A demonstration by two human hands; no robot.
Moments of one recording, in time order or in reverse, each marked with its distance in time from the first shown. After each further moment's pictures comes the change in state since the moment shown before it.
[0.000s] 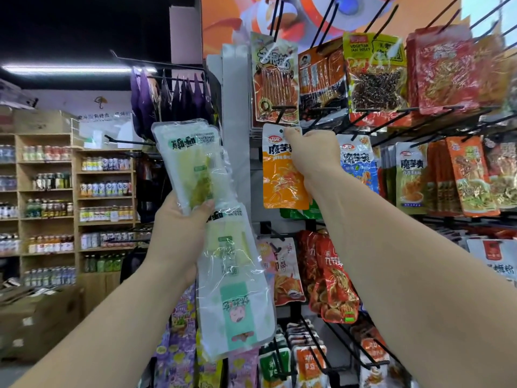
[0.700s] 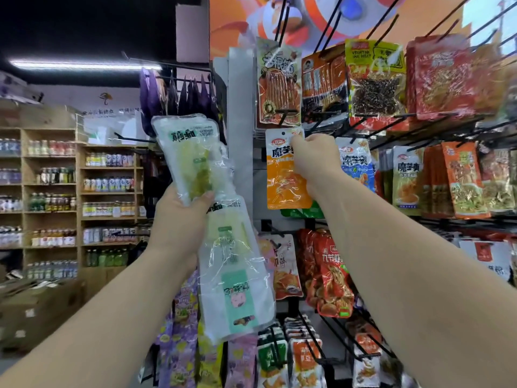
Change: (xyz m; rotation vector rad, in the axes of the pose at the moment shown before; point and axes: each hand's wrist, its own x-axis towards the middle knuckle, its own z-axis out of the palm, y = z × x) left_hand -0.008 0.017 0.000 0.011 0.028 0.003; right_hand -0.020 -0.008 -0.009 0.010 -0.079 0.043
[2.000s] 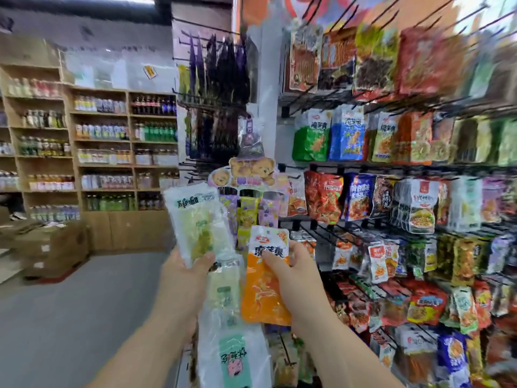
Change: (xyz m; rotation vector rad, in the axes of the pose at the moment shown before) left_hand -0.234 0.040 -0.180 0.160 0.103 -0.387; right_hand -0.399 0.003 -0.011 0.270 -0.250 0.467
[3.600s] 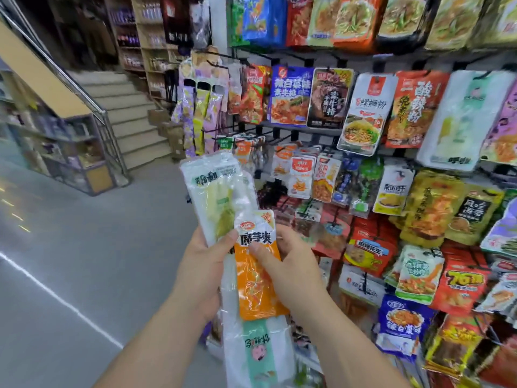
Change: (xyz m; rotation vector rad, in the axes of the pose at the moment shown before) left_hand -0.296 -0.202 0.503 -0.199 0.391 -0.108; right_hand 0.046 0.082 -0.558 -0.092 -0.698 0.025
